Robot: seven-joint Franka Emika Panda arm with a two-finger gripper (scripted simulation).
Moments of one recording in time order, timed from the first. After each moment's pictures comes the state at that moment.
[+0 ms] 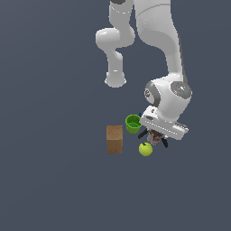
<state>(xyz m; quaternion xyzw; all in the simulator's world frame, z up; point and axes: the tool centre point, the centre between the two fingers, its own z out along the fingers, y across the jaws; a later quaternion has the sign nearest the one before) -0.001 0.212 0.078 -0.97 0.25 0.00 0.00</state>
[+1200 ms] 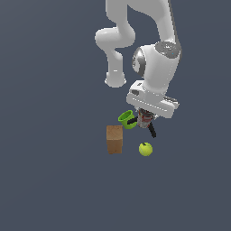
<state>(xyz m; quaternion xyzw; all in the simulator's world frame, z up) -0.045 0.143 0.183 -0.97 0.25 0.00 0.00</state>
